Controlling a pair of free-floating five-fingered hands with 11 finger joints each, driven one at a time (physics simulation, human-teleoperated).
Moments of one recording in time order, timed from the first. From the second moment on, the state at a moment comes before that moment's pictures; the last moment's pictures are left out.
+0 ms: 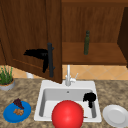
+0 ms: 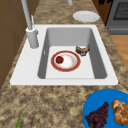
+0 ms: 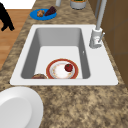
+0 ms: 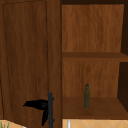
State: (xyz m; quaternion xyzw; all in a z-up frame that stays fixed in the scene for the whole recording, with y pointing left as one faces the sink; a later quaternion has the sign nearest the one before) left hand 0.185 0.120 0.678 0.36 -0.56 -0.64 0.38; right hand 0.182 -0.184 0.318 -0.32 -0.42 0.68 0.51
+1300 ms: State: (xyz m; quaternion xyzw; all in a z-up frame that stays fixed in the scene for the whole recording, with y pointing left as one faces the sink) left hand 0.333 0.067 0.674 0.47 -0.49 -0.56 0.48; right hand 0.182 -0.184 0.318 -0.32 -0.42 0.68 0.51
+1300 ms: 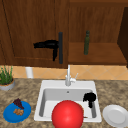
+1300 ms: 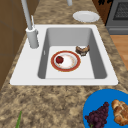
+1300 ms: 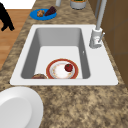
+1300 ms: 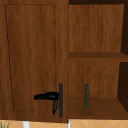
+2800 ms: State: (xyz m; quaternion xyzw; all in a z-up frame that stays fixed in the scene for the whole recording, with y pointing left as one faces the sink) left hand 0.326 0.080 0.624 0.50 -0.51 -0.51 0.47; right hand 0.182 -0.184 0.318 -0.32 -0.42 0.68 0.51
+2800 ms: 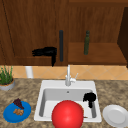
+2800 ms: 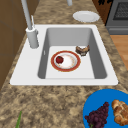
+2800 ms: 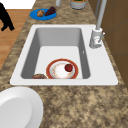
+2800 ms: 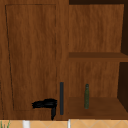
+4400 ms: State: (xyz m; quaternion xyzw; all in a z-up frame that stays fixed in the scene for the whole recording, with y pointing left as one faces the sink) left hand 0.251 0.113 0.506 0.38 -0.61 -0.61 0.34; right hand 0.182 -0.184 0.318 -0.32 -0.42 0.68 0.51
